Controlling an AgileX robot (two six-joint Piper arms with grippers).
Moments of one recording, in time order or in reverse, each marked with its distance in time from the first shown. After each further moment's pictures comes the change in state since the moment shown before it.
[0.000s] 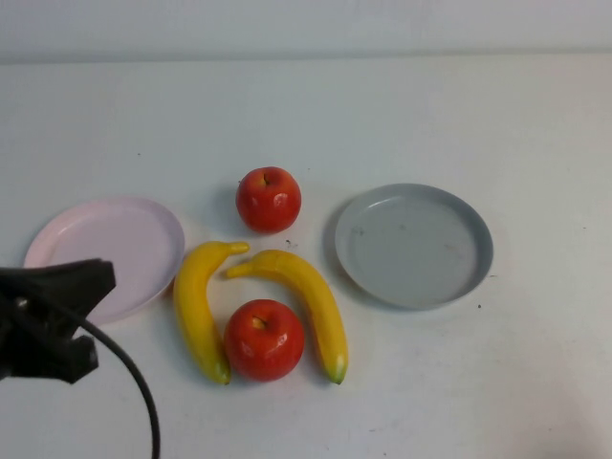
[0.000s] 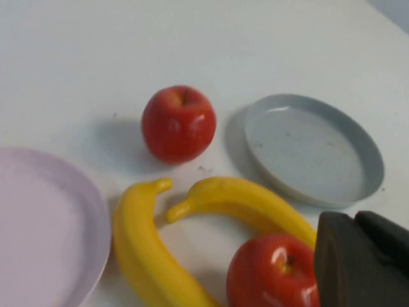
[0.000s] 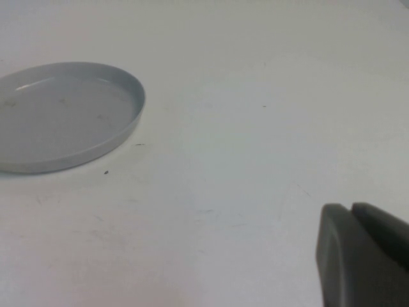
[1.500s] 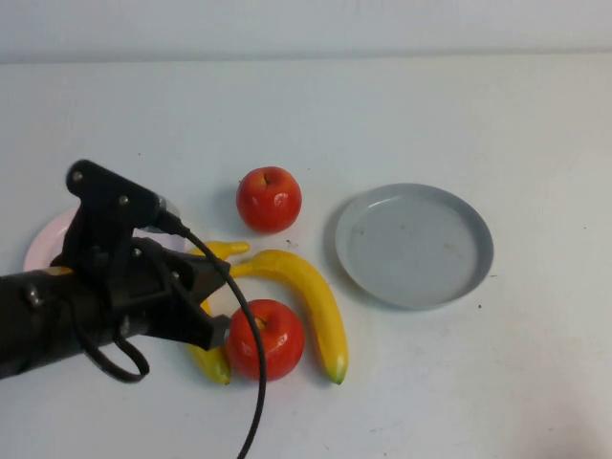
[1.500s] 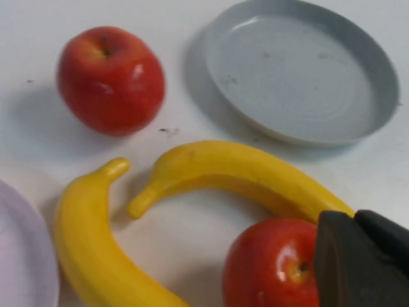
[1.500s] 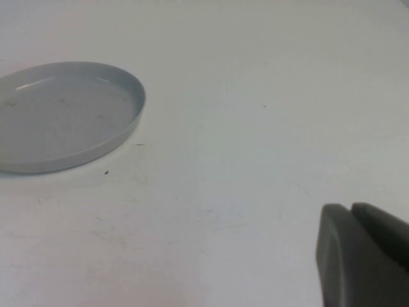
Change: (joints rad) right arm 0.000 0.000 0.000 0.000 0.000 0.000; left arm -0.413 0.433 -0.132 0.010 -0.291 0.119
